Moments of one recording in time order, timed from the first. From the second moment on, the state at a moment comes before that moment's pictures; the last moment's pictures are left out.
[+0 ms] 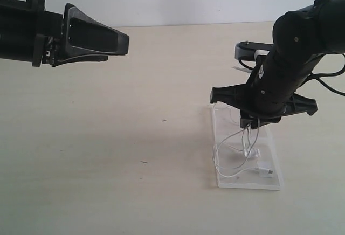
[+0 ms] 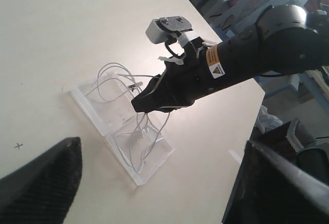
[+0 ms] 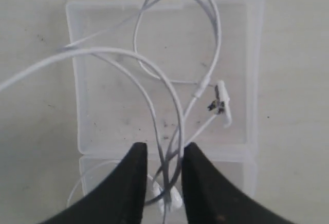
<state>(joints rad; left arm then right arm) -0.08 1.41 -0.85 1.76 -0.97 -1.98 0.46 1.76 -0.96 -0.02 0.65 0.59</state>
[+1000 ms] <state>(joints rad) -0.08 1.41 -0.85 1.76 -0.97 -1.98 0.46 1.66 -0.96 0.24 0.85 0.19</state>
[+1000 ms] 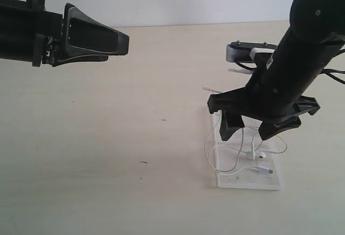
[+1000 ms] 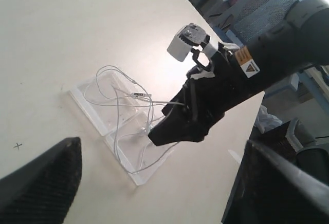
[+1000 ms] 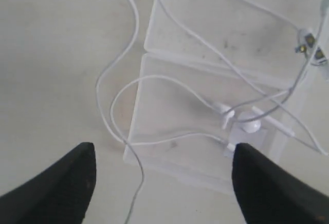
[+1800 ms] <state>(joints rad) -0.08 1.41 -0.76 1.68 -0.96 -1.75 0.46 1.27 -1.05 0.02 1.02 0.16</state>
